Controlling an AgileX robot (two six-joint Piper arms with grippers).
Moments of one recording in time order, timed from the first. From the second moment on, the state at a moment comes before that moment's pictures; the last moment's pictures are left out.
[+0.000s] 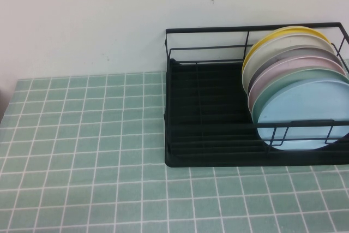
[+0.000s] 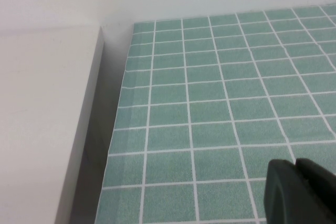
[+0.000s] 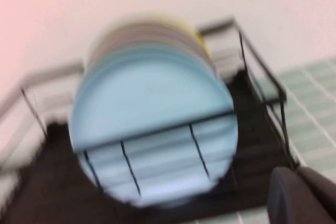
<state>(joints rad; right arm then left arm) -0.05 -0.01 0.03 0.47 0.21 -0.21 0.08 -0.01 0.02 -0.07 0.34 0.07</state>
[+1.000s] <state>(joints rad) -0.05 0.99 -0.76 0.66 0.68 -0.94 0.08 -0.01 0.02 -0.07 0.34 0.07</state>
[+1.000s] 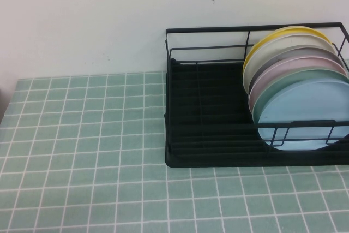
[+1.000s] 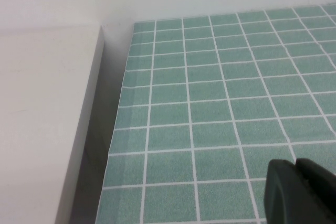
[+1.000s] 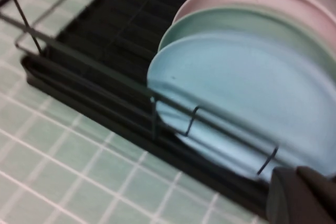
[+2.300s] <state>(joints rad) -0.03 1.59 -1.17 0.69 0.78 -1.70 0.08 -0.01 0.02 -0.07 0.34 0.07</state>
